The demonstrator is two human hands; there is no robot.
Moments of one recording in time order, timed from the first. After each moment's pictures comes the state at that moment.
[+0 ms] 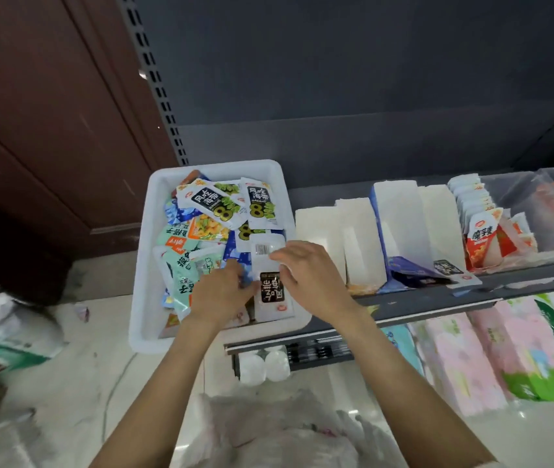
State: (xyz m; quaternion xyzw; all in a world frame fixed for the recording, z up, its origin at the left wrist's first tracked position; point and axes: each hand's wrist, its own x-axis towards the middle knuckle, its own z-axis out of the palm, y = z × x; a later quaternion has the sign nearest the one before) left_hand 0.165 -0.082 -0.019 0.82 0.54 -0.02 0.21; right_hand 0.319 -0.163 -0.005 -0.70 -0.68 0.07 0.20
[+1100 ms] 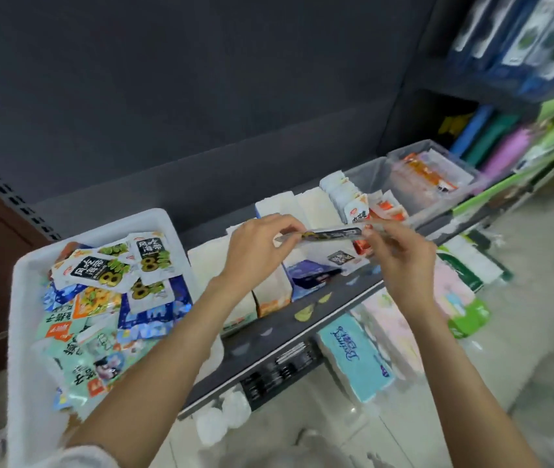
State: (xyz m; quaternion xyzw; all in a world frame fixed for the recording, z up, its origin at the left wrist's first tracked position) left_hand 0.360 -0.135 0.064 0.92 0.11 0.27 0.26; right_hand 0.469 -0.325 0.061 -0.77 -0.33 -0.09 0.54
